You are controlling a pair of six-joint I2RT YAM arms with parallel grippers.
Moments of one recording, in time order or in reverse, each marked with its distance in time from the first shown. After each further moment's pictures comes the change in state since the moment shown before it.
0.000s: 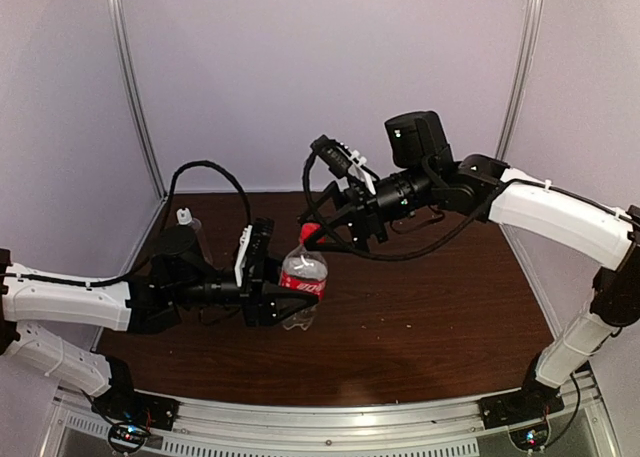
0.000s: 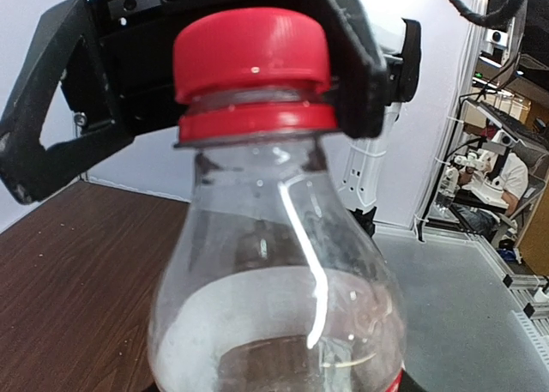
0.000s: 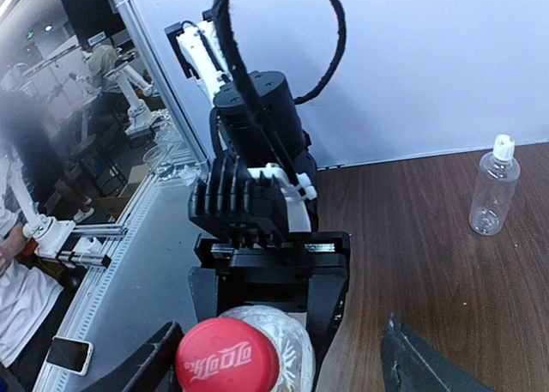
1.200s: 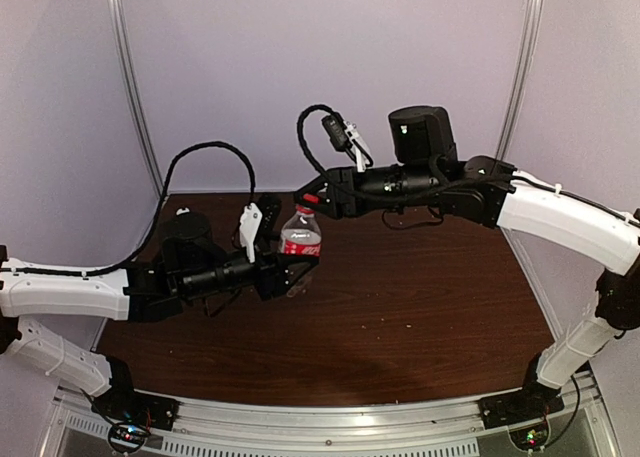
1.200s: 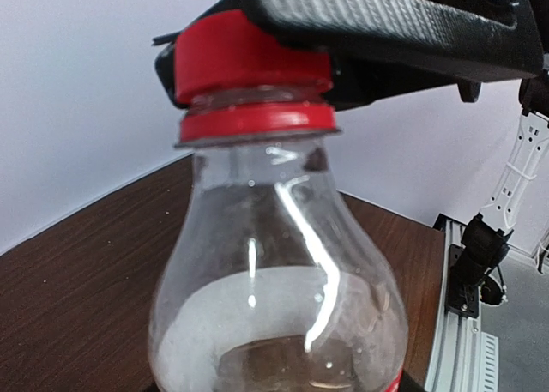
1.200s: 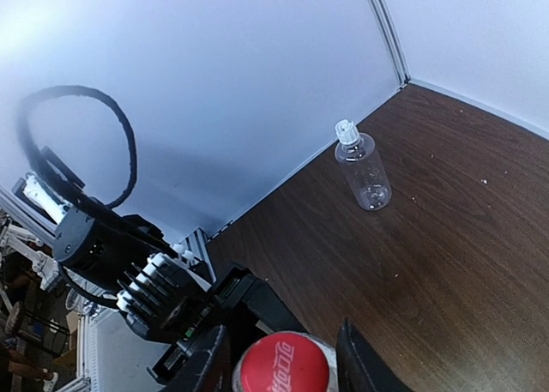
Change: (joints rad) left arm -0.003 0.016 0.115 -0.222 -0.438 0.040; right arm 0.077 -0.042 -0.005 0.079 0.605 0.475
